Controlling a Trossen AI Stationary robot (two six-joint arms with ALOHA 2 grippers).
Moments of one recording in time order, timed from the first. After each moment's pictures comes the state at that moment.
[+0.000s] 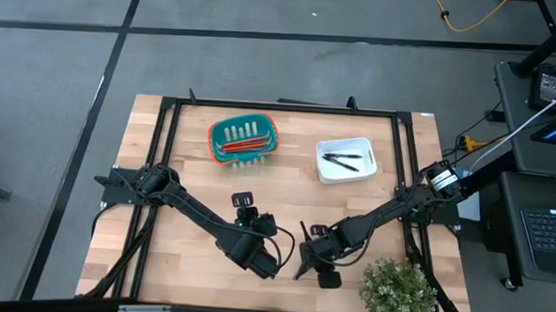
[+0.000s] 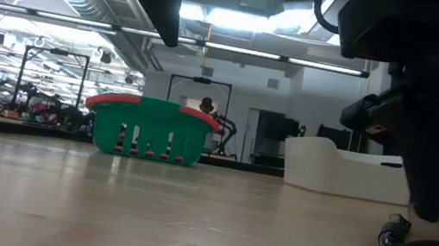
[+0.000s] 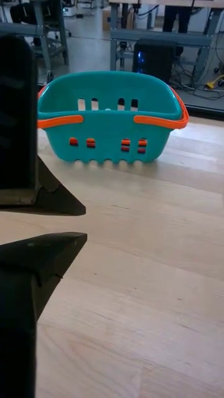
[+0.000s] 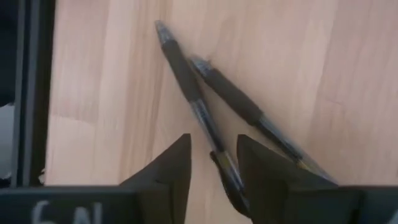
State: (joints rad) left arm -0.51 2.14 1.91 -1.57 -0.74 -0.83; right arm 0.51 1.86 1.14 -0.47 -0.13 0.41
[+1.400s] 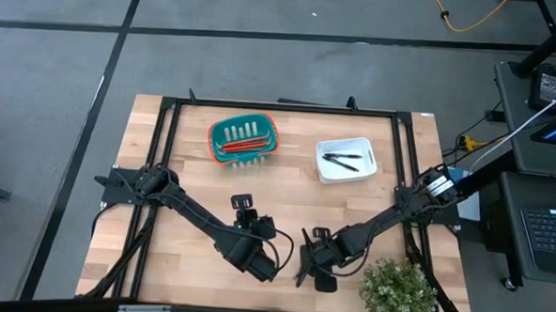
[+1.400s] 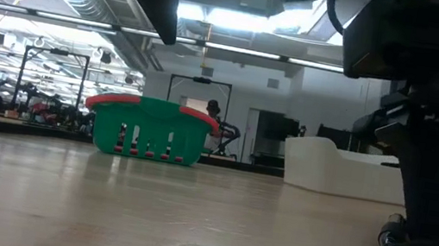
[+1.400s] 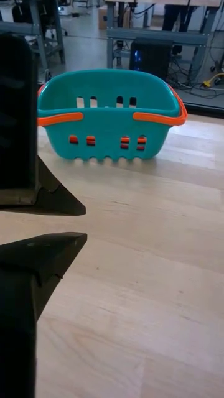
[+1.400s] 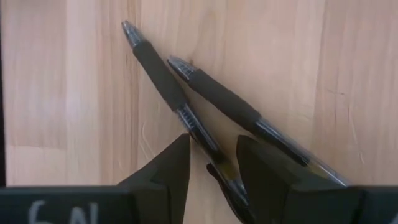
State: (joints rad) left arm -0.53 2.14 1.91 -1.56 -0.74 -0.83; right arm 0.56 1.94 1.14 -0.43 0.00 0.54
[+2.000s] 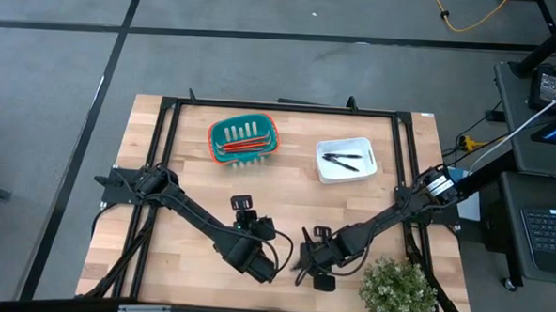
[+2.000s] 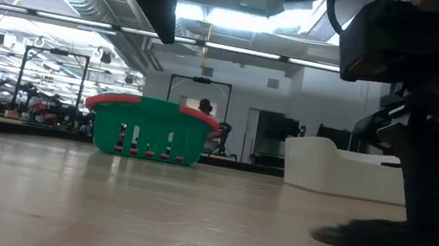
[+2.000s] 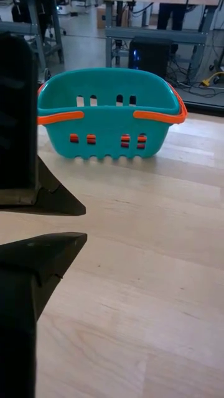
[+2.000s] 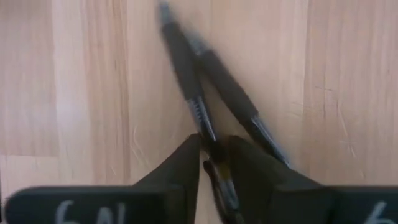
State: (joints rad) left arm -0.53 2.14 1.91 -1.56 -0.74 -0.83; right arm 0.56 1.94 1.14 -0.44 0.01 0.58
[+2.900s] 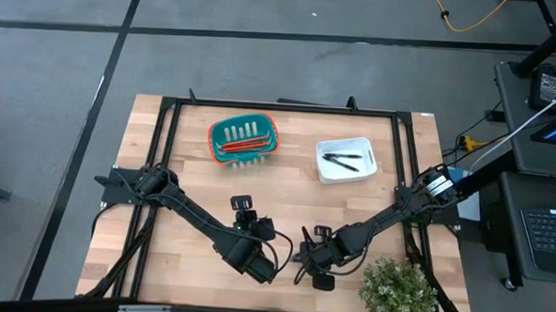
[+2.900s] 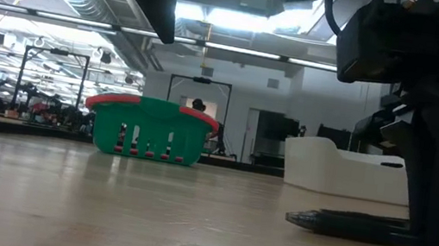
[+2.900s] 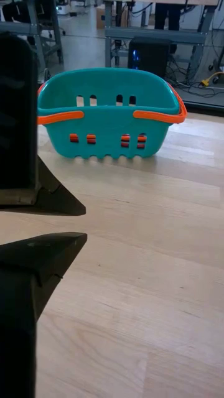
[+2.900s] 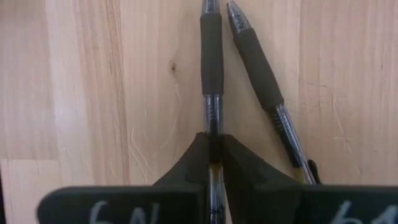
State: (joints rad) left arm -0.53 2.14 1.91 -1.56 -0.74 -0.83; right arm 0.56 1.95 1.14 -0.49 0.01 0.60
